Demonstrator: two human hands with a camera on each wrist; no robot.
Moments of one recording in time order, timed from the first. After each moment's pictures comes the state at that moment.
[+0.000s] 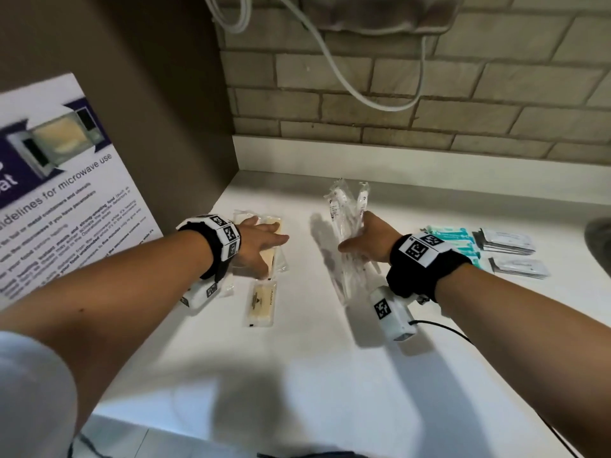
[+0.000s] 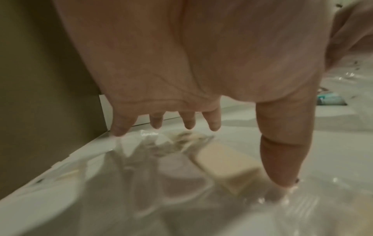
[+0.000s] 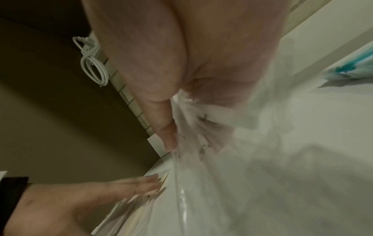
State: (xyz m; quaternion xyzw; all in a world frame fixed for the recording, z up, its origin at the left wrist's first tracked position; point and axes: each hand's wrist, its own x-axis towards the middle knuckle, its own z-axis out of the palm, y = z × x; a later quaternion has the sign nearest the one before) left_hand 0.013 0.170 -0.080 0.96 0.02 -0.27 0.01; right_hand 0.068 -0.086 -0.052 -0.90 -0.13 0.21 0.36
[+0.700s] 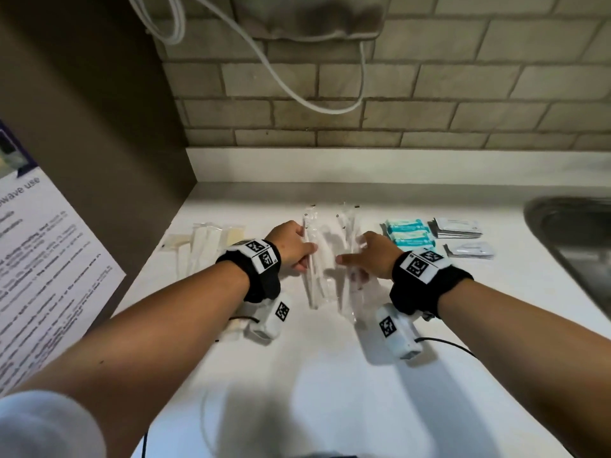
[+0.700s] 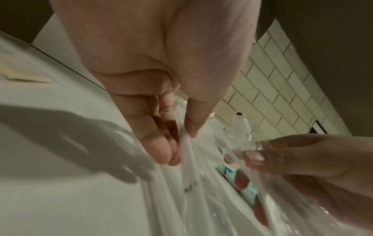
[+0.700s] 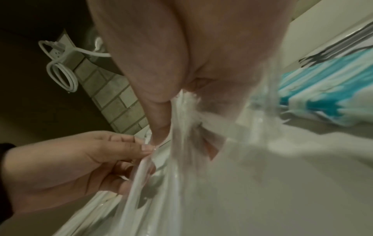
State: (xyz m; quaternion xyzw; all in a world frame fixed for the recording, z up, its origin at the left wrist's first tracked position) left_hand 0.040 0.029 -0.078 0.84 0.16 -0.10 0.51; right_hand 0.058 -0.155 -0.067 -0.90 -0.07 0.22 0.36
